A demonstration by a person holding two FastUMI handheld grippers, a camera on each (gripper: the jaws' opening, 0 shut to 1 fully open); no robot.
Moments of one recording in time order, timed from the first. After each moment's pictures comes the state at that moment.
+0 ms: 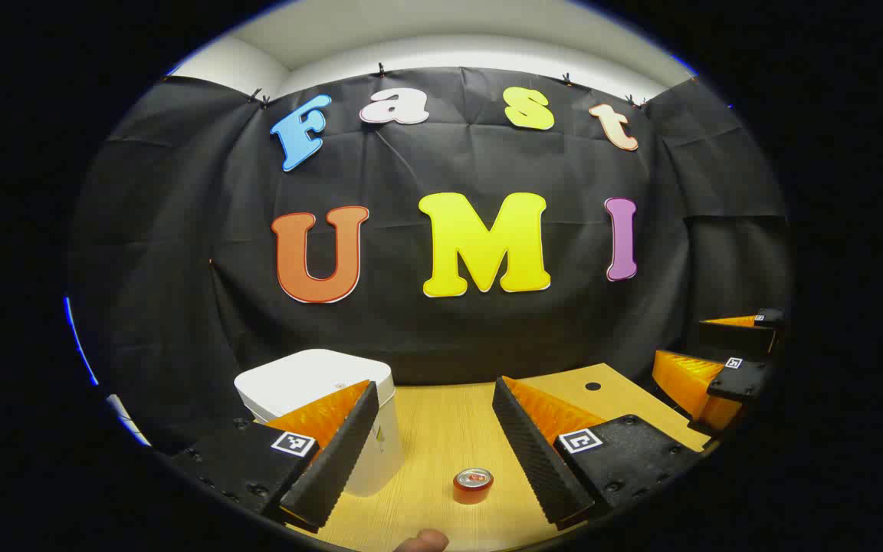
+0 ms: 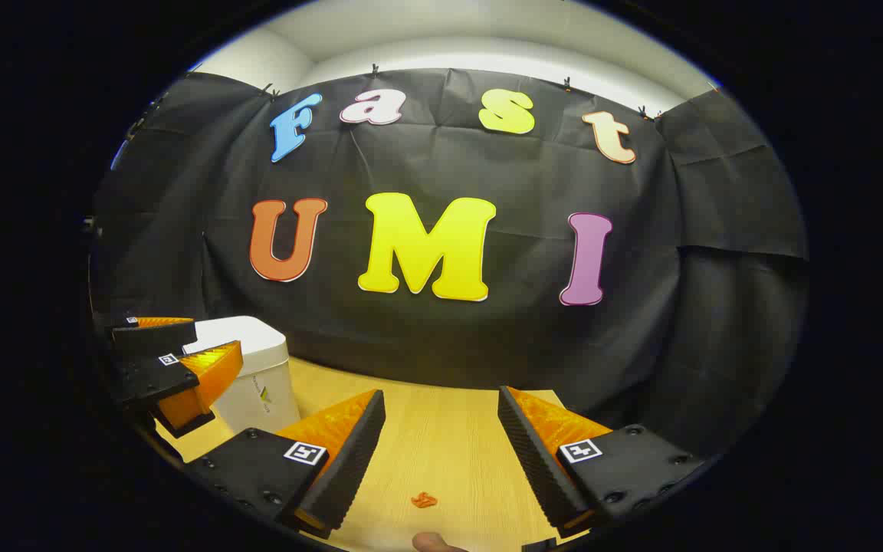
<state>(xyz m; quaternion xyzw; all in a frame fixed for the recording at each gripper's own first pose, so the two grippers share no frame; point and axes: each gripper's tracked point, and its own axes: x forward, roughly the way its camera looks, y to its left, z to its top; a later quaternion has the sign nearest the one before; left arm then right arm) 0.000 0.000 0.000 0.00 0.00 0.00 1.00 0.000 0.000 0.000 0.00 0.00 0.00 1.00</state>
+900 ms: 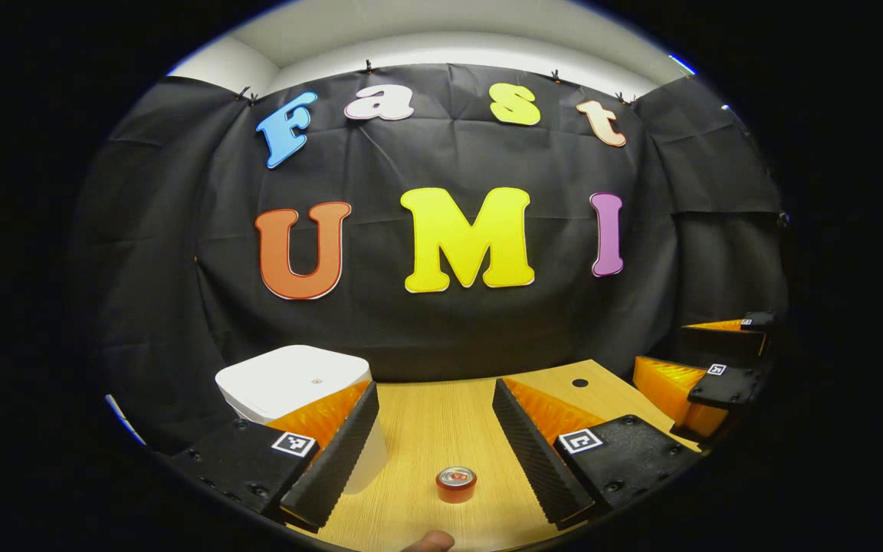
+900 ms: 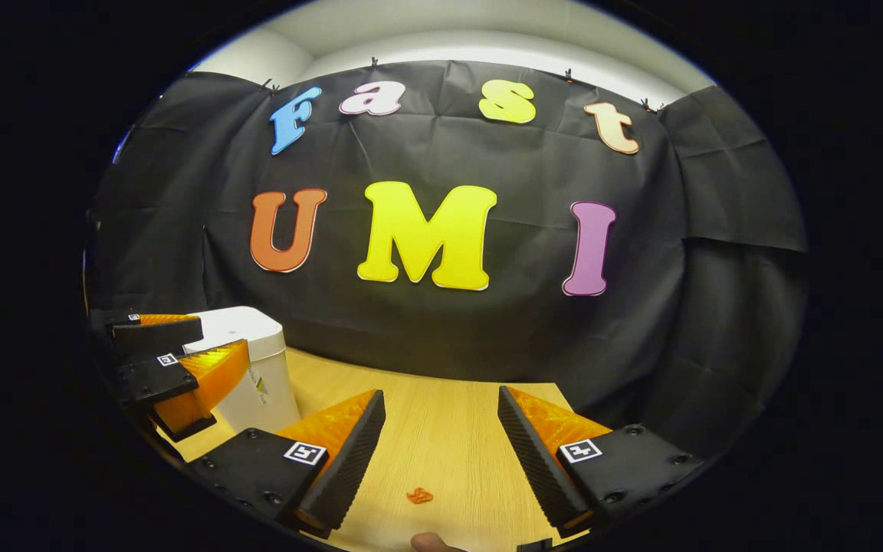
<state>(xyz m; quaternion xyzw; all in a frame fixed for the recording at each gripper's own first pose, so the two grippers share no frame) 0.007 -0.019 -0.007 0.00 0.01 -0.02 1.00 0.011 -0.006 -0.019 0.00 0.02 0.01 1.00</state>
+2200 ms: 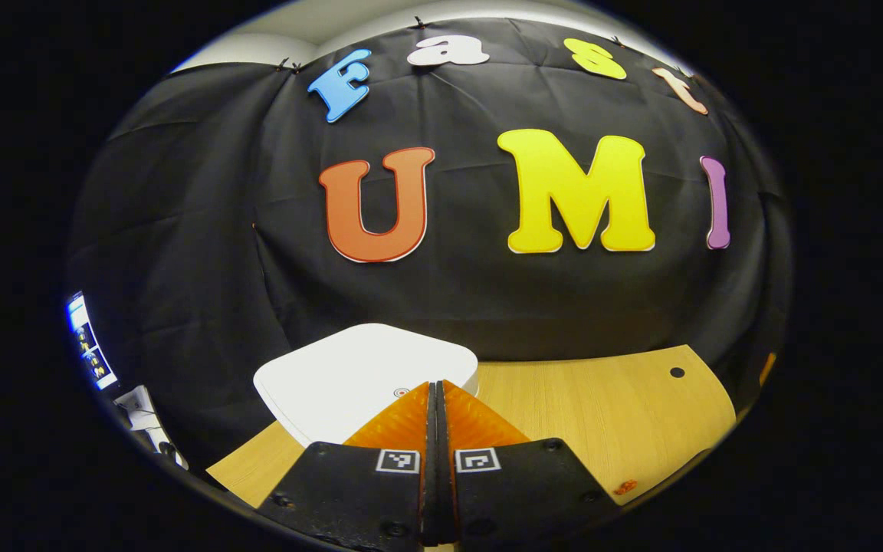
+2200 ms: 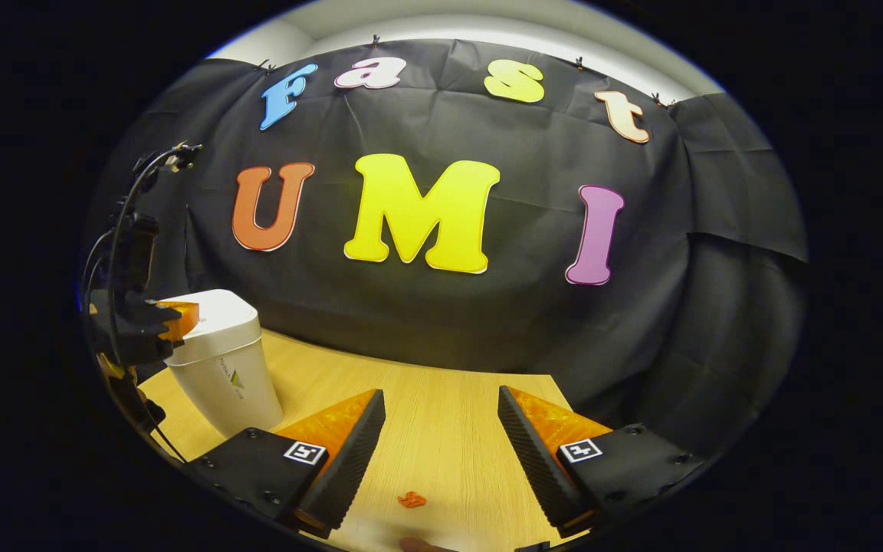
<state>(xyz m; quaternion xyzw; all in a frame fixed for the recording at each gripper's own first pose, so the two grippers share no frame) 0.103 0.107 -0.042 -0.02 0.09 0.14 0.98 0.062 0.002 -0.030 -0.02 0.06 -0.01 1.00</state>
